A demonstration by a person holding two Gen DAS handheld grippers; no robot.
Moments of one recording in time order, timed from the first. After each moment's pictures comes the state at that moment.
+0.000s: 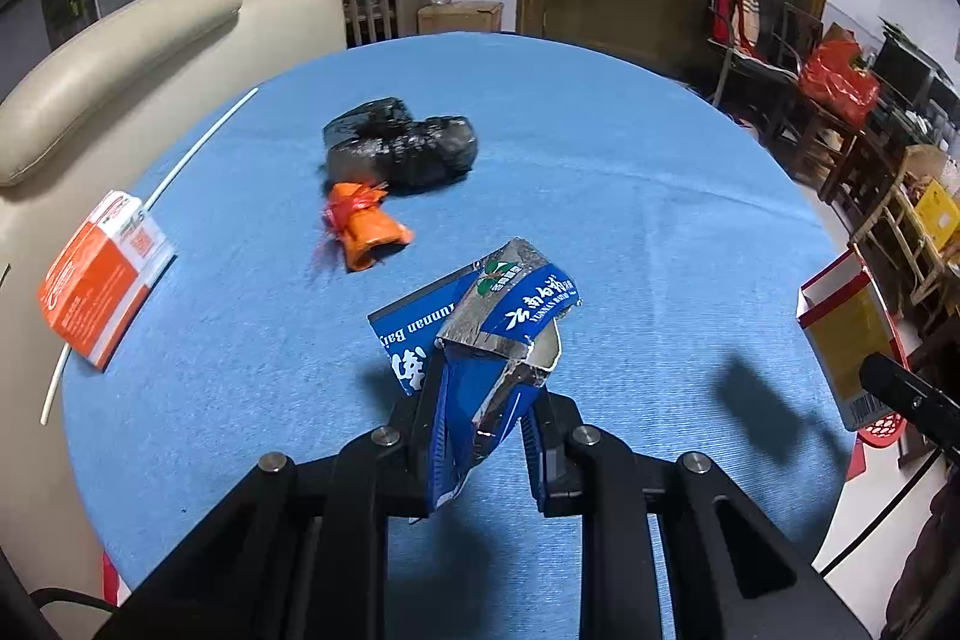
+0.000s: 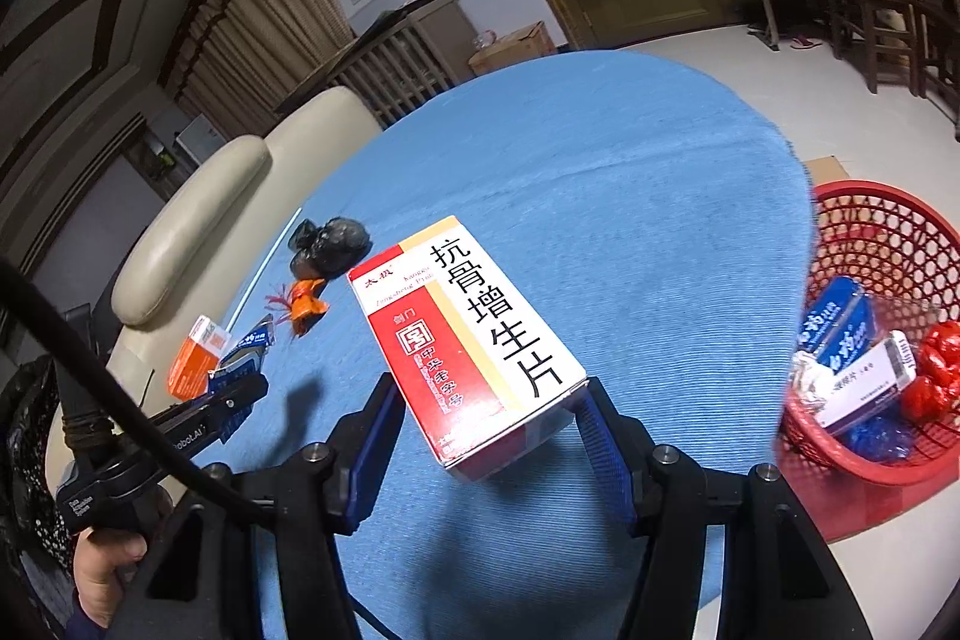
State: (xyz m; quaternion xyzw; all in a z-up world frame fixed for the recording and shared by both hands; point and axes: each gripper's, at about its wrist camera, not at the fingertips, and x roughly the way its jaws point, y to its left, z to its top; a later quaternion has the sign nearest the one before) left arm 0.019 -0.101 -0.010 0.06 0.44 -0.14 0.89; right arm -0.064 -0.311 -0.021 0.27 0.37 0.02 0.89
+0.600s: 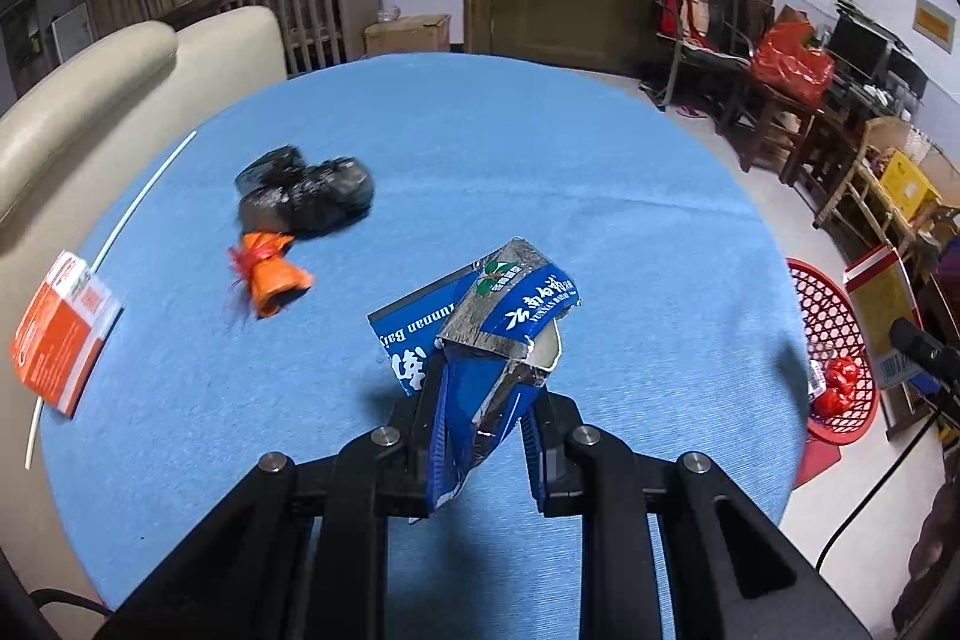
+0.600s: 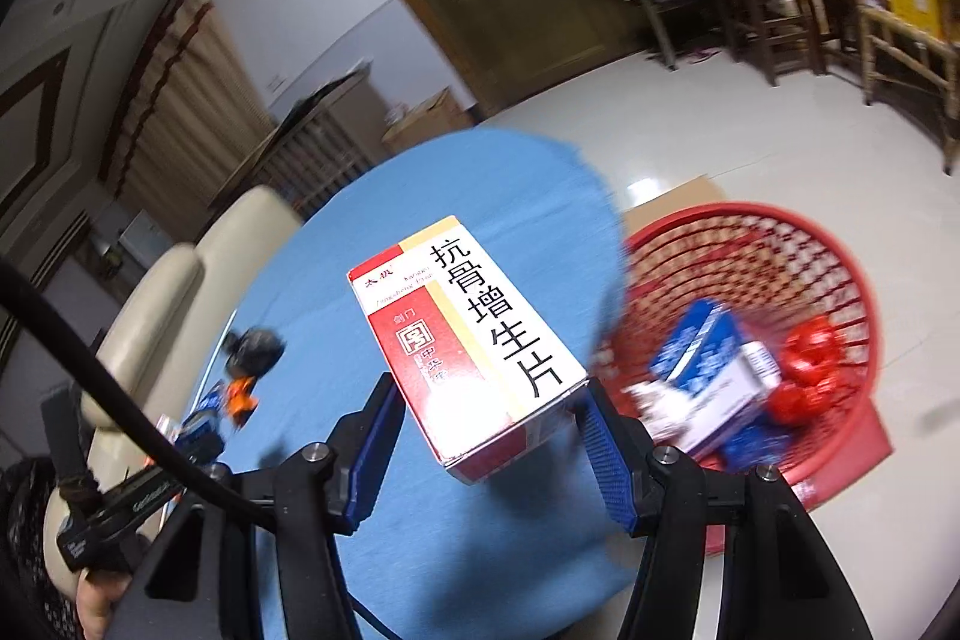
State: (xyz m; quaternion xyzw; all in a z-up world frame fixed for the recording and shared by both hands) left arm 0.009 -0.157 0.007 0.08 0.42 -0.19 0.88; right arm -0.129 -0.412 -0.011 0.32 0.31 -0.10 0.89
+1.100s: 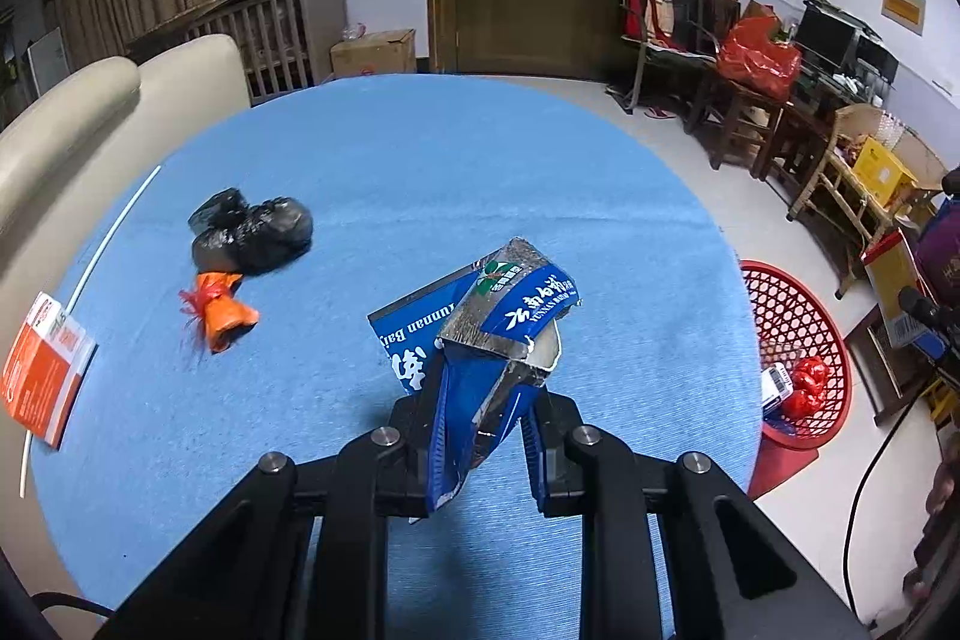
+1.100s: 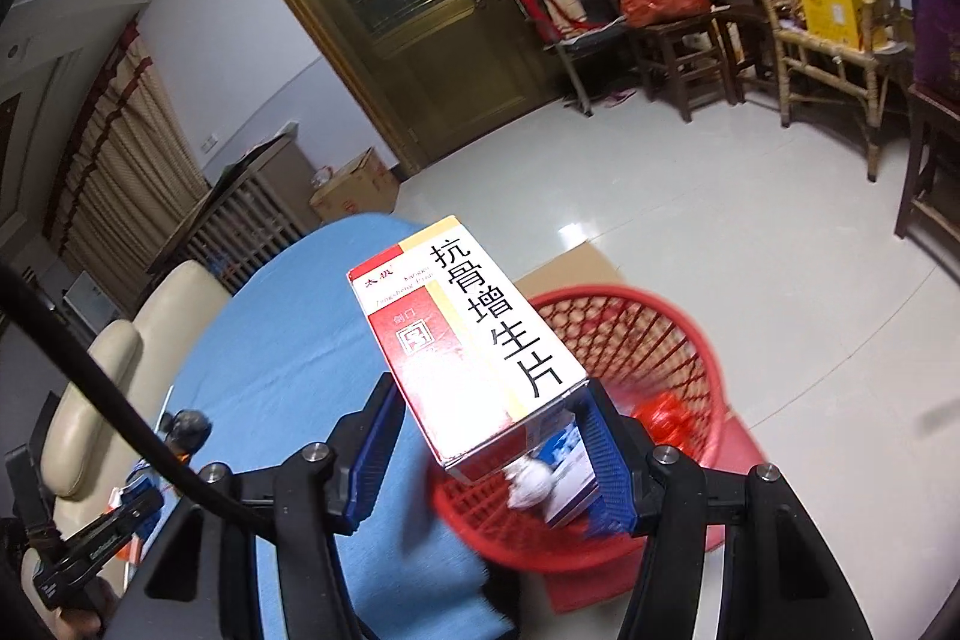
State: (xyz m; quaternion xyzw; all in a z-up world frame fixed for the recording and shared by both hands) left arm -0.001 -0.193 0.020 0.09 0.41 -0.22 0.88; right arm -0.170 -0.490 0.011 0.31 0.27 -0.20 0.89
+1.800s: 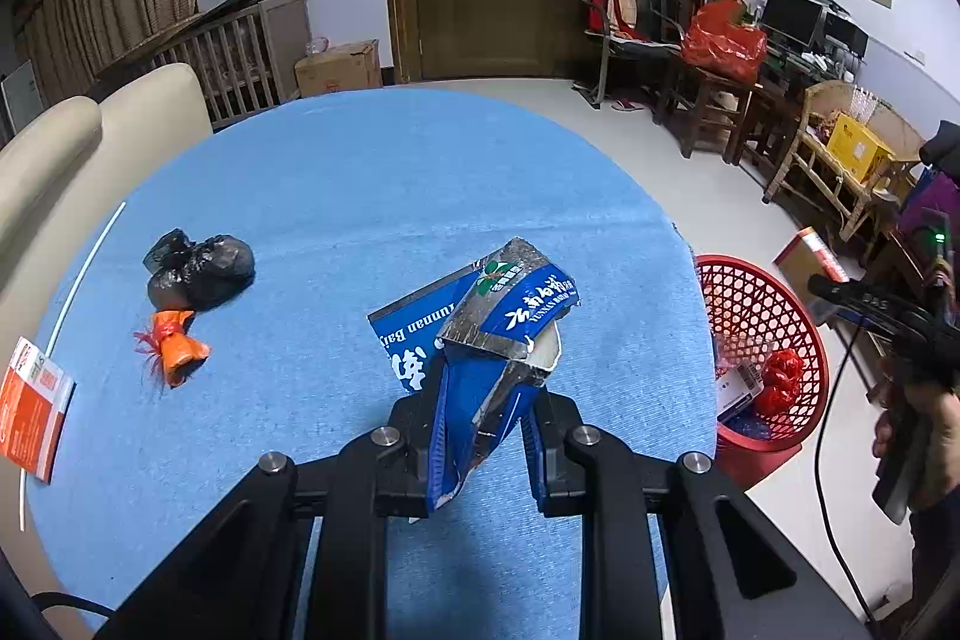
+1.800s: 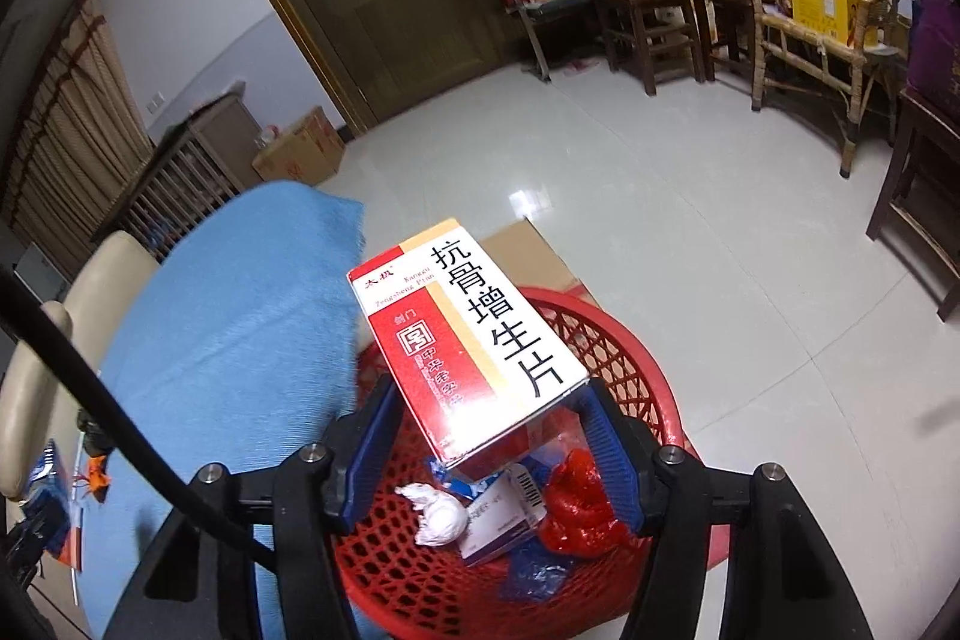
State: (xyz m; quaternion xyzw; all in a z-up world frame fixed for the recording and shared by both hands) left arm -0.011 -0.234 0.024 0.11 0.40 -0.25 0.87; right arm -0.120 -0.539 -0.037 0.29 0.36 -0.23 0.86
